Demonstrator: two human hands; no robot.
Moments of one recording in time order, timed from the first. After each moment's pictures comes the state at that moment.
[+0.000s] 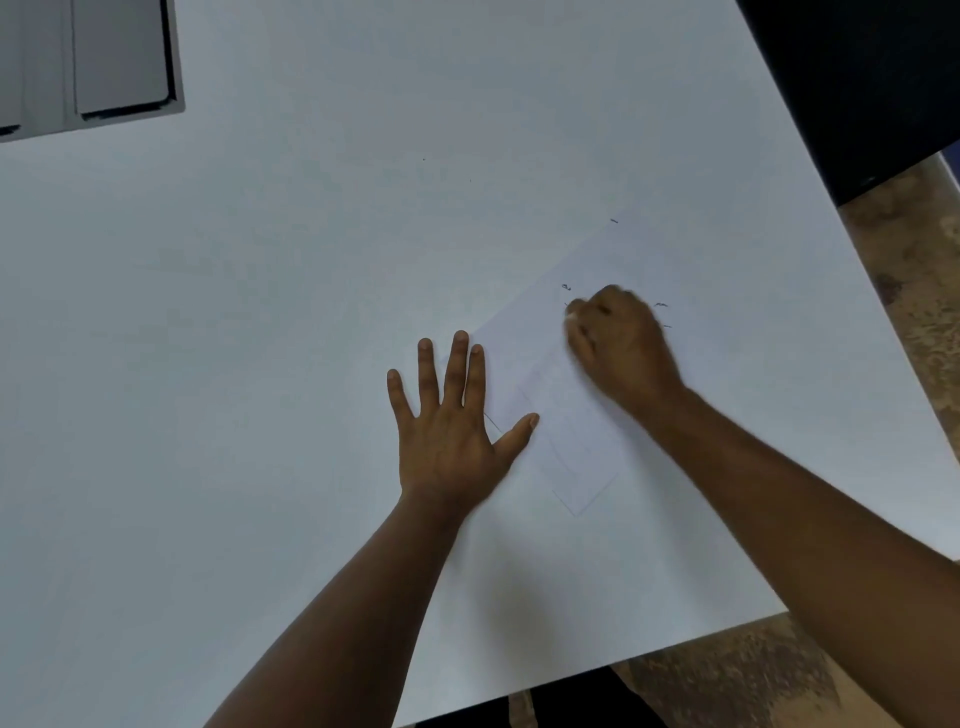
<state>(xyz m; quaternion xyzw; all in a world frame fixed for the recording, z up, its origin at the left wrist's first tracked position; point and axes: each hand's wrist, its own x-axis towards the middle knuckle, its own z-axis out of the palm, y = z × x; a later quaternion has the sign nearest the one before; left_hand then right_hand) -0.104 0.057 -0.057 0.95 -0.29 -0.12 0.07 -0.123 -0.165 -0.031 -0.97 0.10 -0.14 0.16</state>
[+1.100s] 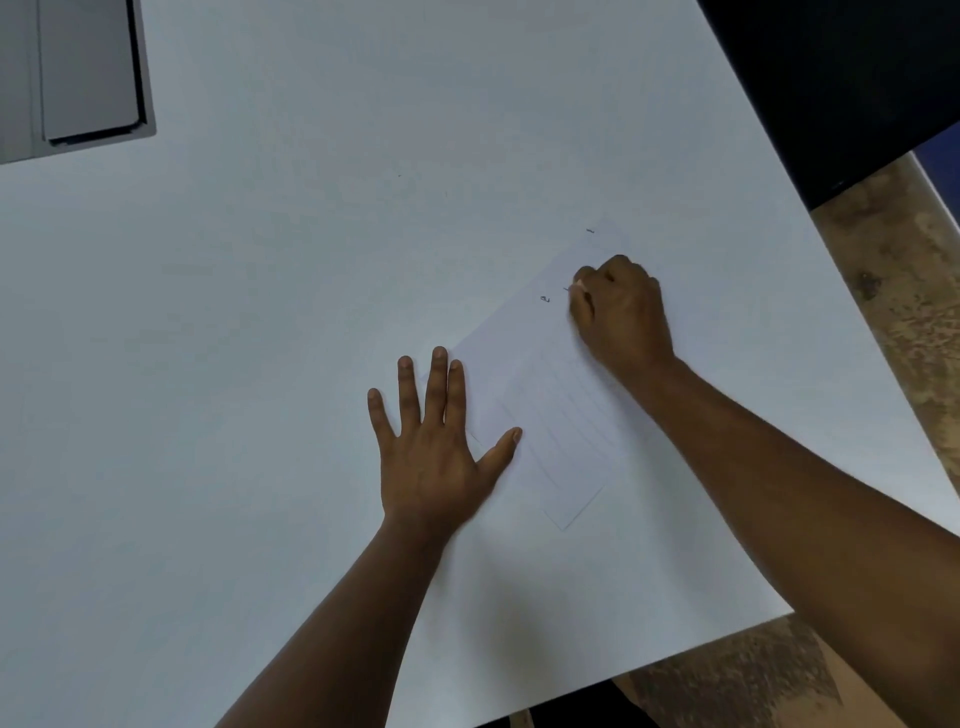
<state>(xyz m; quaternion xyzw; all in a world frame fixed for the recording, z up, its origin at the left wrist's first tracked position) -0.105 0.057 -0.052 0.95 -0.28 -0.13 0.07 -0.099 -0.199 -0.033 -0.96 0.19 -0.16 0.09</state>
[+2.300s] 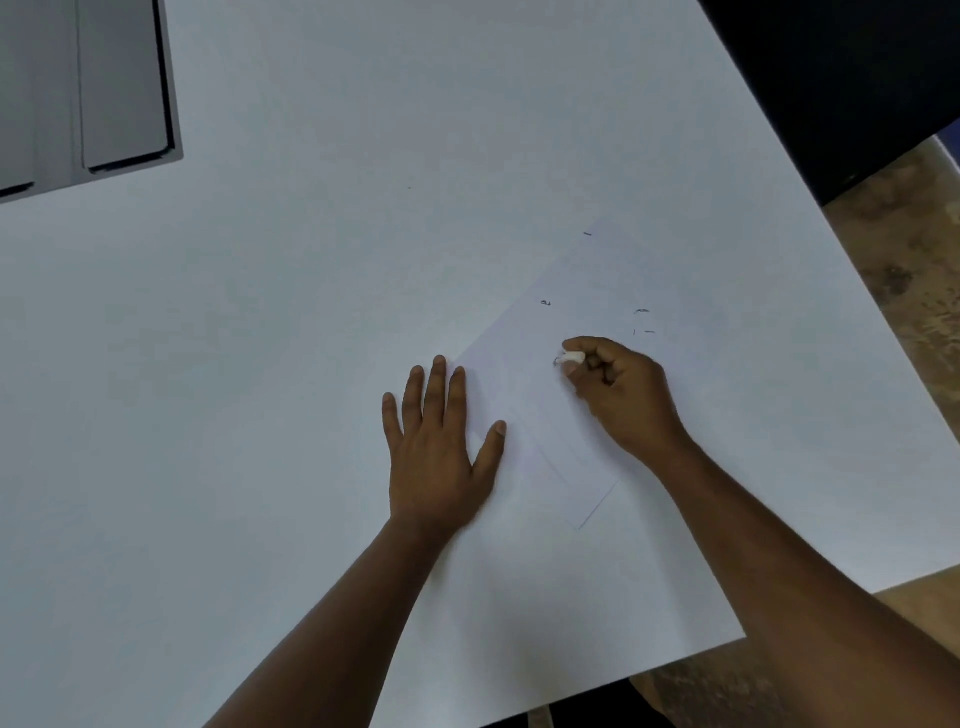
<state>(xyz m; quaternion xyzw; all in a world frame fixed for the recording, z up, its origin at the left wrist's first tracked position) -0.103 0.067 -0.053 0.94 -0.28 -0.10 0.16 -0.162 -0.148 -0.020 -0.76 0.32 -0.06 0.57</state>
